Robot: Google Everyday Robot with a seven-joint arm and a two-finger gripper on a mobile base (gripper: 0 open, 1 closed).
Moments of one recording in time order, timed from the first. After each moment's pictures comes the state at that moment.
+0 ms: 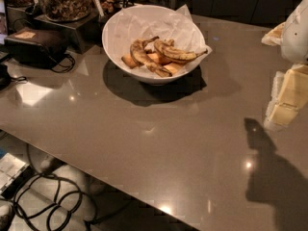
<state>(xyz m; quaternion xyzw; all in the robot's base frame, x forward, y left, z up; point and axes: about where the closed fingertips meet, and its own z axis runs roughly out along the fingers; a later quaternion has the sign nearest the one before) 0.438 -0.217 0.976 -0.60 0.78 -0.03 0.16</state>
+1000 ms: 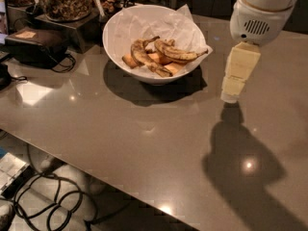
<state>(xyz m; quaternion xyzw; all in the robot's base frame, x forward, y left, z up) 0.501 -0.187 0.965 -0.54 0.84 -0.07 0.07</state>
